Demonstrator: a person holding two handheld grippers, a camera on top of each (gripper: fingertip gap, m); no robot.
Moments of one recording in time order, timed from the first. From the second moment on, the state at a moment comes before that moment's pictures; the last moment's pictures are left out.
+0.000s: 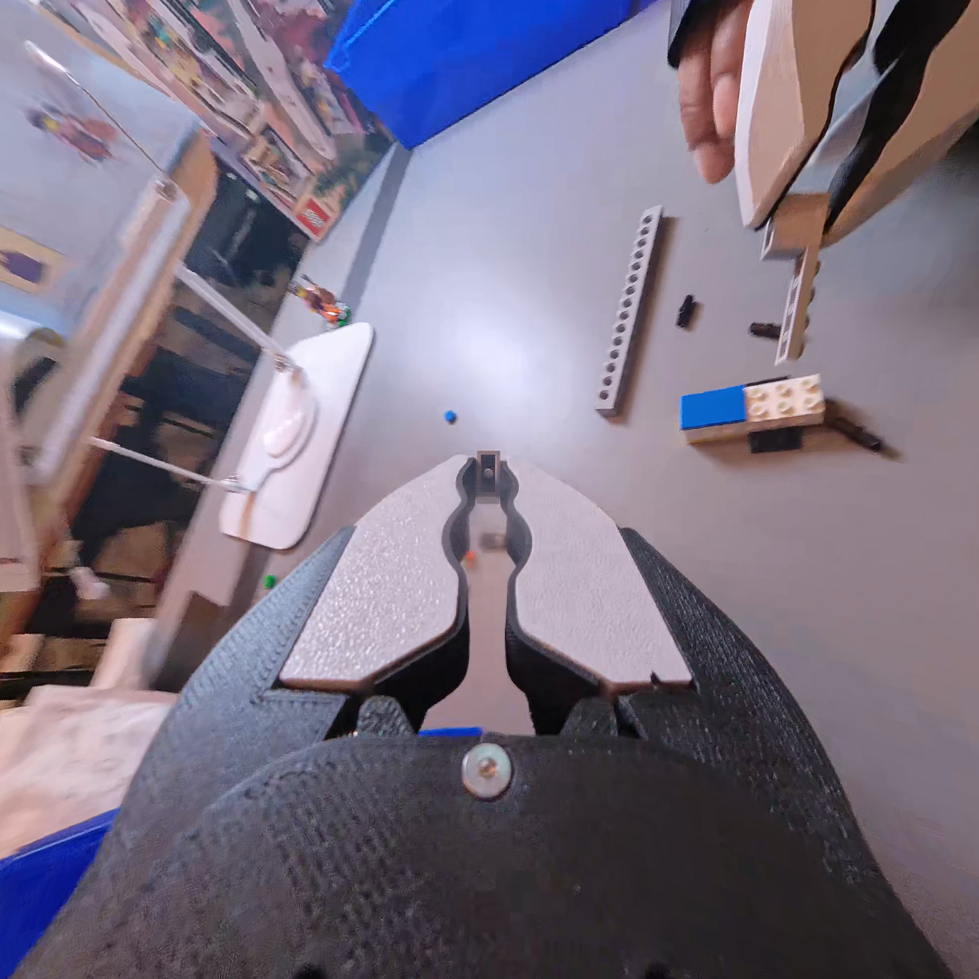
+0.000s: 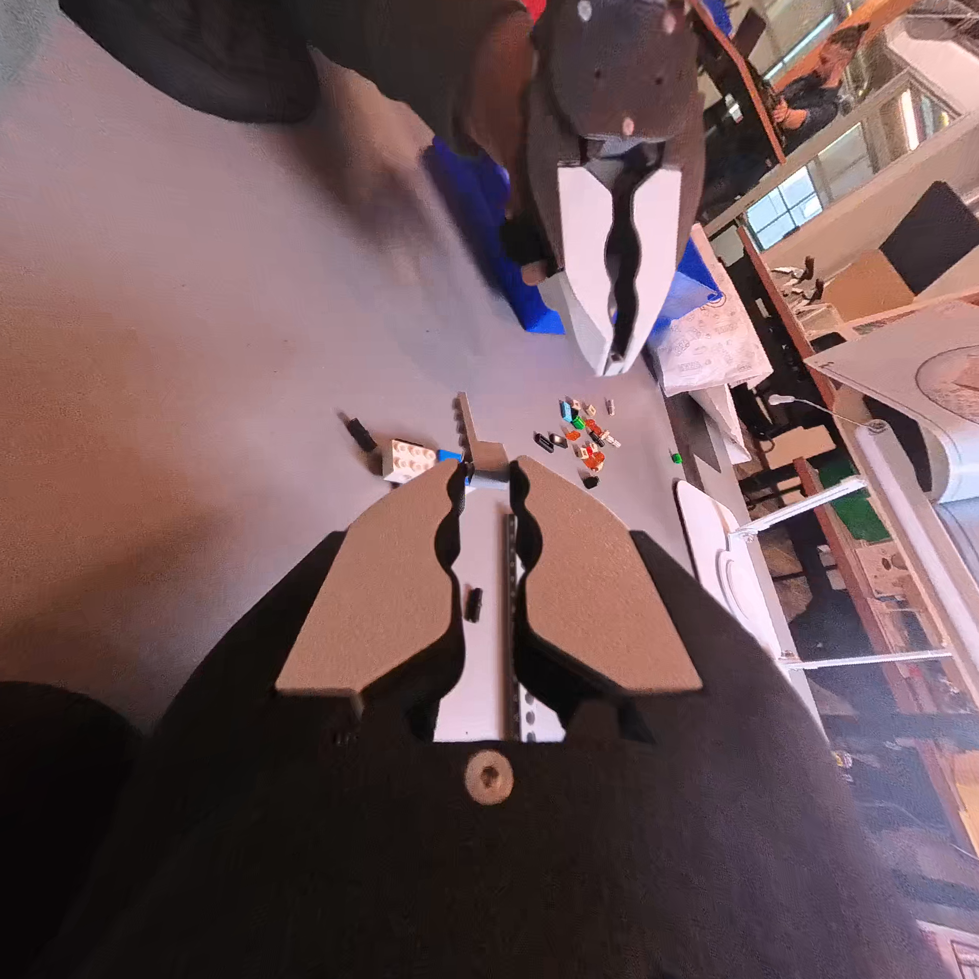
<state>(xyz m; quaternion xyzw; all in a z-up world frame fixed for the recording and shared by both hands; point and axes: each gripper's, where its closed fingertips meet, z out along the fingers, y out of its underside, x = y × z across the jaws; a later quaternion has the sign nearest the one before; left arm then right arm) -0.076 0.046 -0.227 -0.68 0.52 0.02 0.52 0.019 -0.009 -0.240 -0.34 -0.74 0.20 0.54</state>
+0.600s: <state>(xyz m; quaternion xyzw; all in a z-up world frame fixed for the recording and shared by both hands) -0.239 0.036 -0.201 -0.85 0.30 -0.06 0.43 0.018 0.010 -0.215 -0.42 -0.66 0.30 0.55</state>
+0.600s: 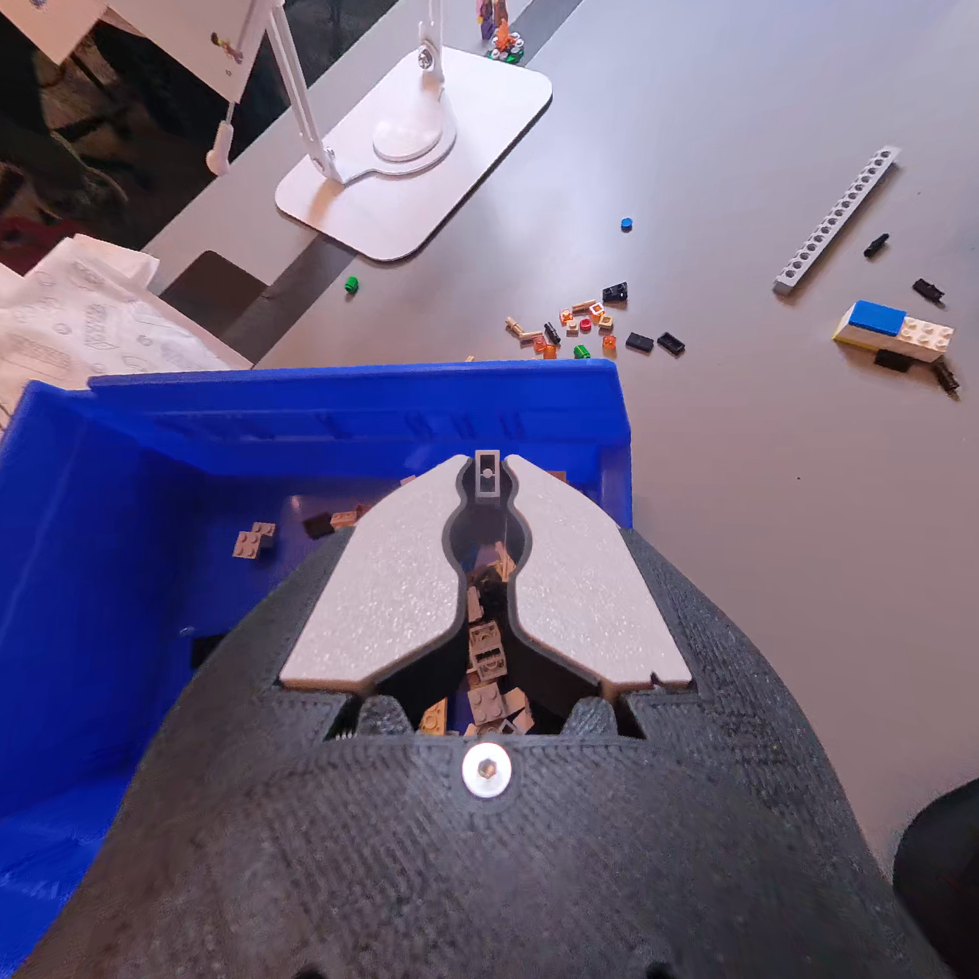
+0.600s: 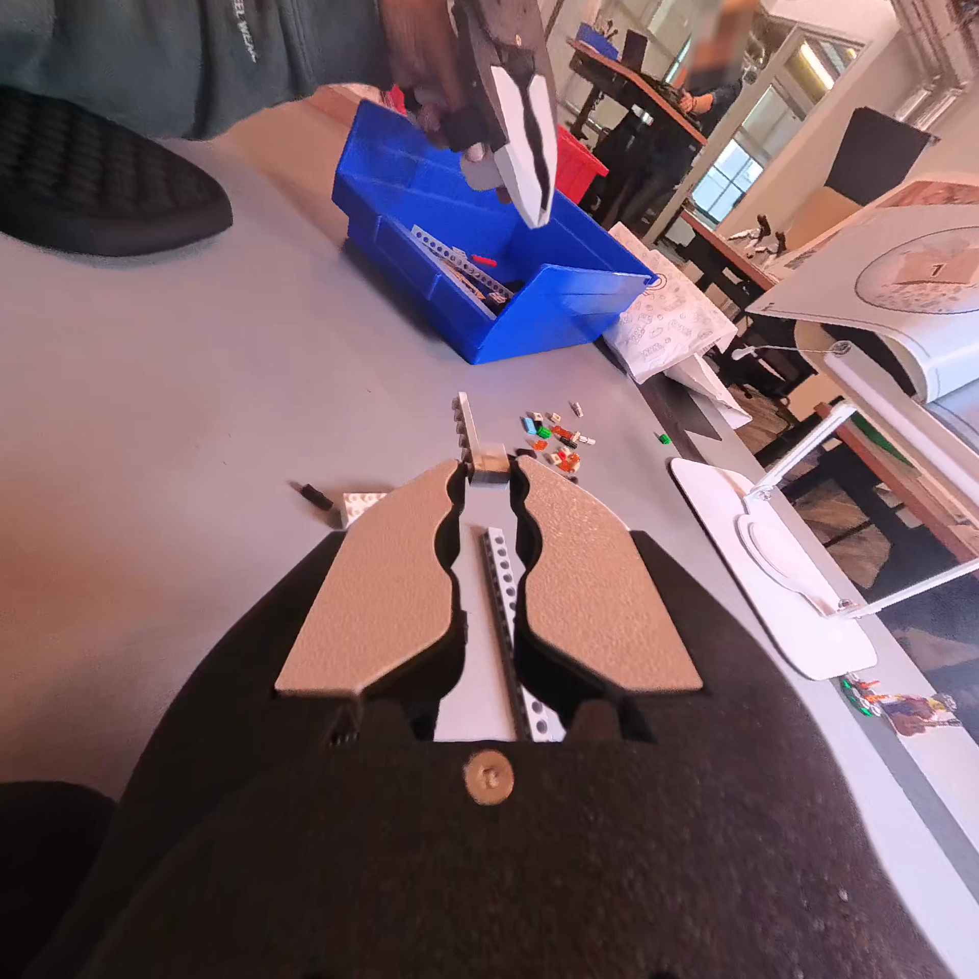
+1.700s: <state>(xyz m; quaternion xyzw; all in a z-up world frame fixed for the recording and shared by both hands) 0.012 -0.012 -0.204 -0.66 0.42 -0.42 0.46 0.012 -0.004 -0.191 -0.47 -0.58 0.45 0.48</state>
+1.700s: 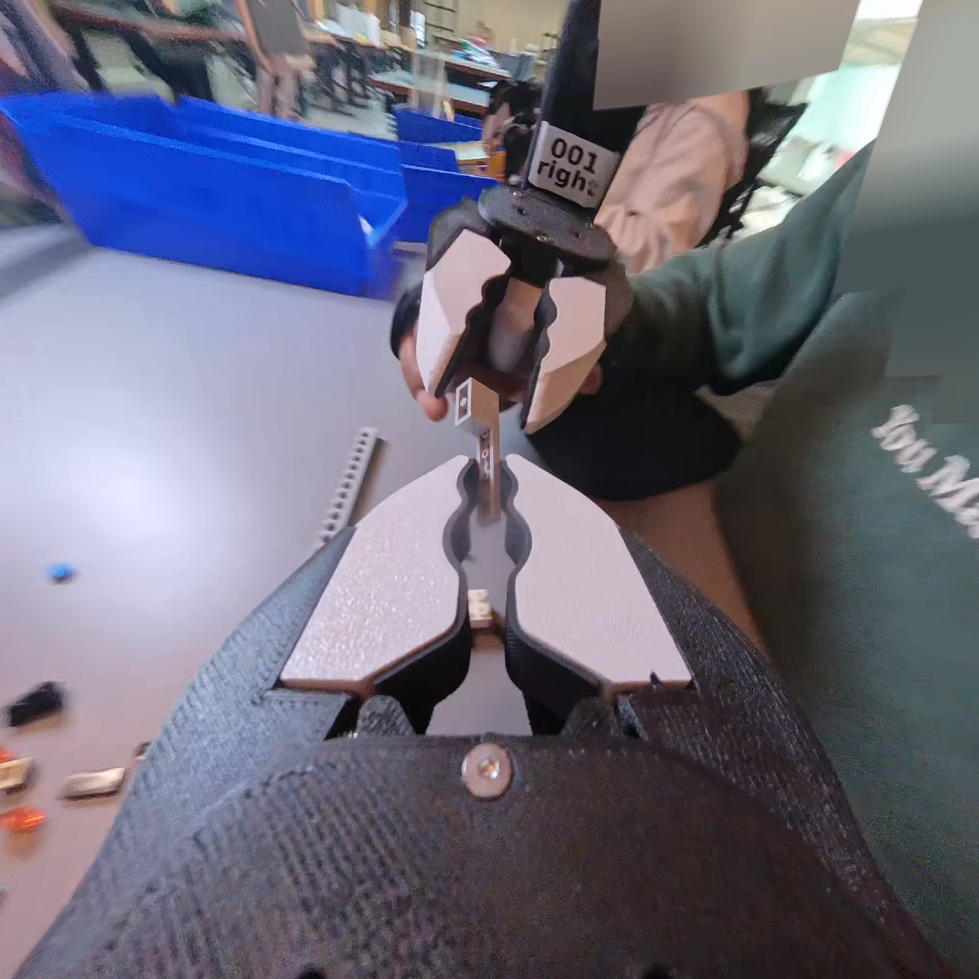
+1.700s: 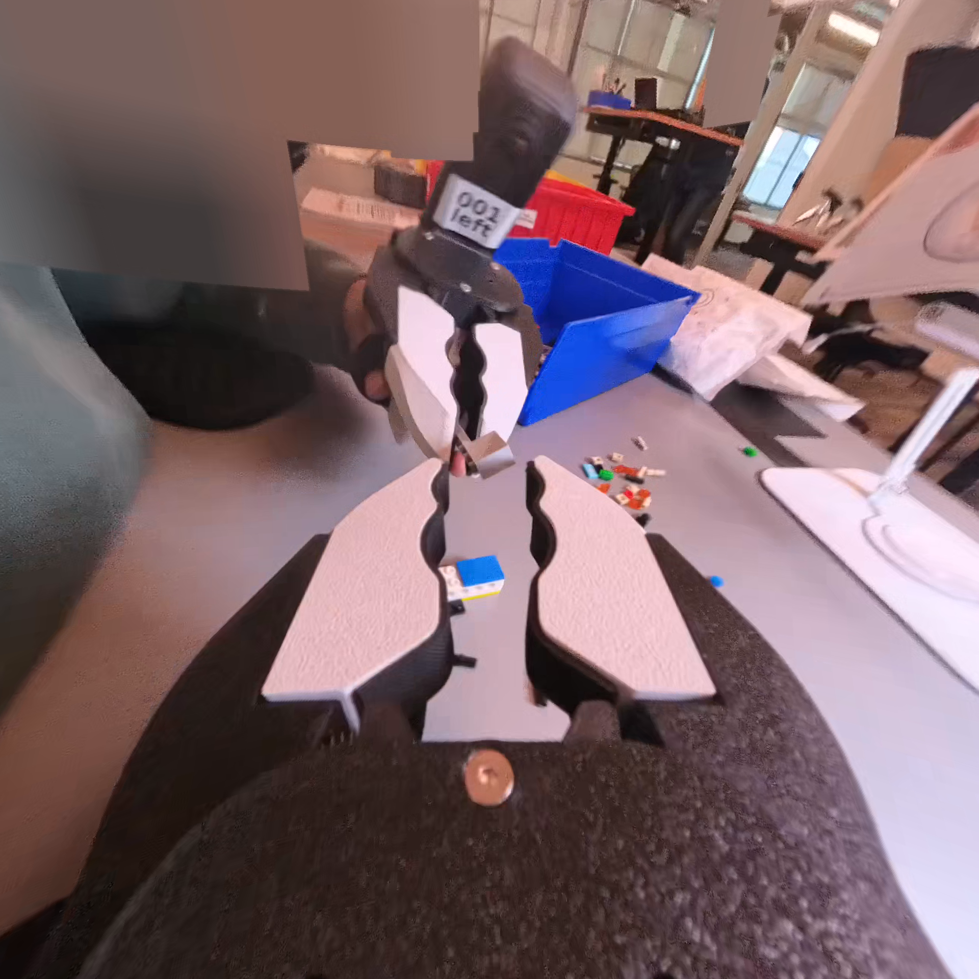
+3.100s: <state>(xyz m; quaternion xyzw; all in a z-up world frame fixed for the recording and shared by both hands) -0.045 0.006 -0.147 -0.61 0.39 -0.42 0.55 0.015 0.006 -0.199 -0.54 -0.56 0.50 0.38</state>
